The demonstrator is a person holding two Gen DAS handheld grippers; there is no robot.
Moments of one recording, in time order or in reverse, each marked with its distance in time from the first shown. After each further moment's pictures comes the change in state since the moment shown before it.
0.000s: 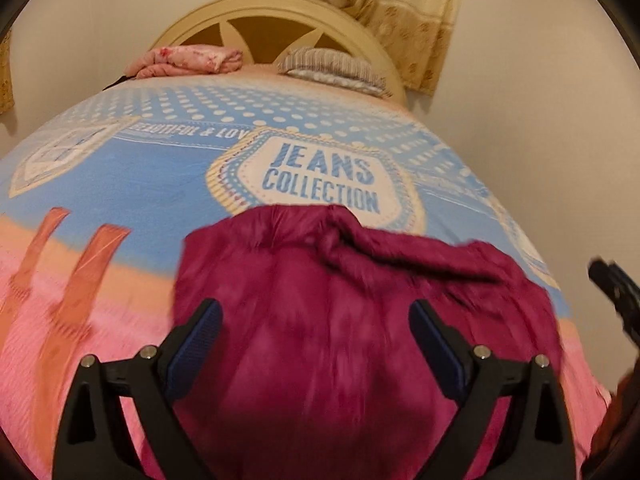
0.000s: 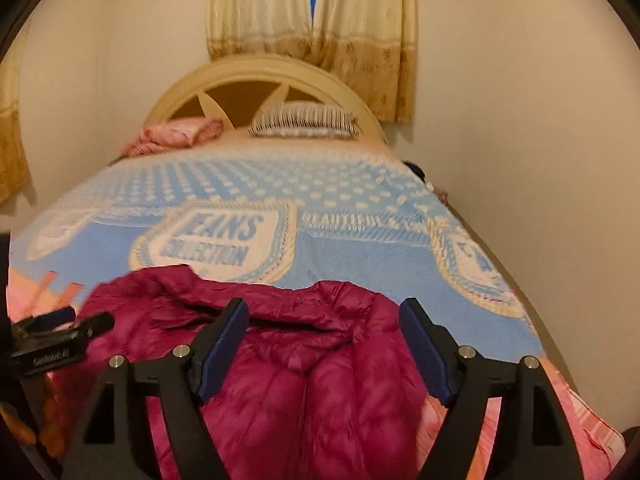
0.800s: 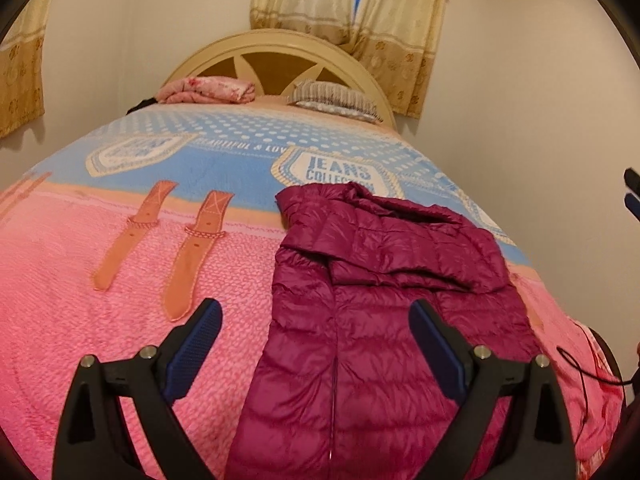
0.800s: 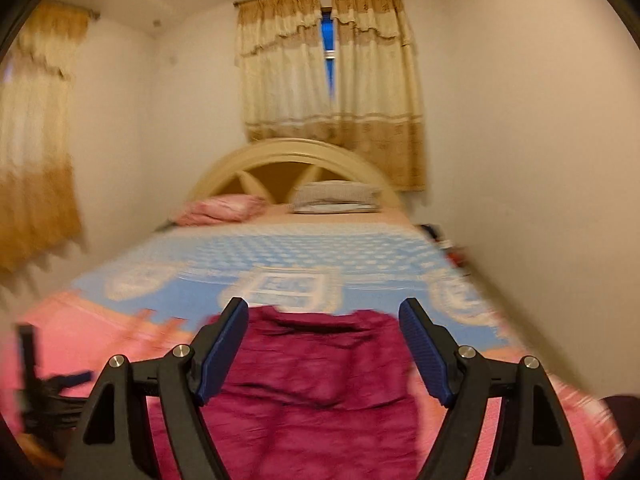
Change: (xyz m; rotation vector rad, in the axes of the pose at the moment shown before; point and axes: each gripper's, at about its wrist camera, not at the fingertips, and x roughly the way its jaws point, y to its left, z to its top) left arm -0.192 0.056 -0.102 0.041 -0.105 -0.001; right arm -0.237 0.001 -0.033 0.083 -0.251 0.183
